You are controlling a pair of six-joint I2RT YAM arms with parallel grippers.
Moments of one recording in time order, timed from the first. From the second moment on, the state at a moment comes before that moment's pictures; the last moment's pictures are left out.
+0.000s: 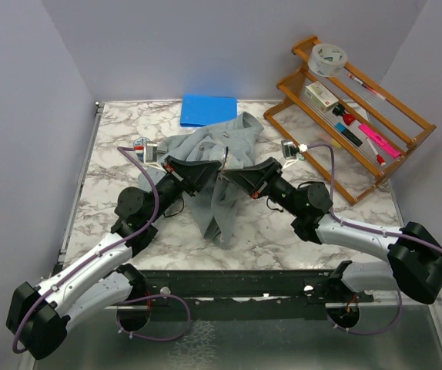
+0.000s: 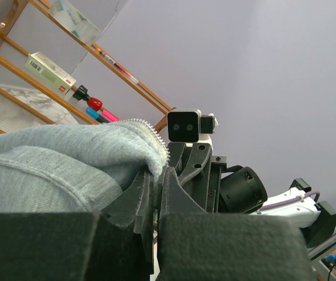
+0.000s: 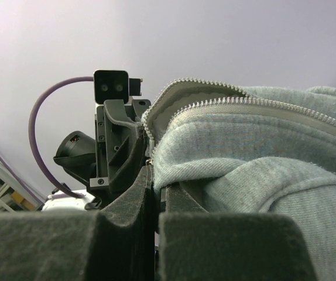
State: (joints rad) left arm -0.67 0.84 0.55 0.70 0.17 -0.89; right arm 0.82 1.27 0.57 1.19 -0.22 0.97
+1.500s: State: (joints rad) left arm -0.66 0.83 0.55 0.74 0.25 -0.89; right arm 0.82 1.26 0.58 1.25 -0.33 0.87
